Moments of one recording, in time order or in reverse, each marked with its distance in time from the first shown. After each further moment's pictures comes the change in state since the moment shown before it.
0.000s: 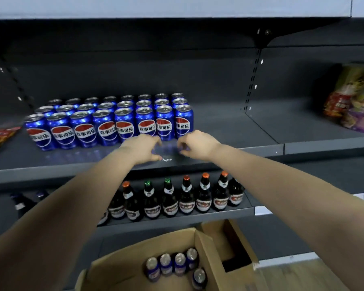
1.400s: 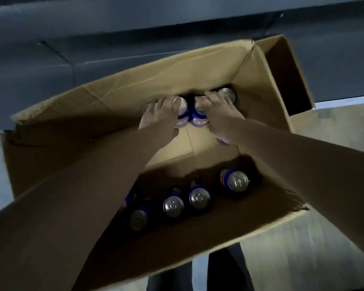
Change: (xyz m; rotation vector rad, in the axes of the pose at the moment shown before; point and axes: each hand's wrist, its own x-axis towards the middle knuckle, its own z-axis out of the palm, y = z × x) left_hand -0.035 0.021 0.598 -0.115 -0.390 0.048; right_hand -0.070 -0.012 0.604 0.226 -0.567 0.285
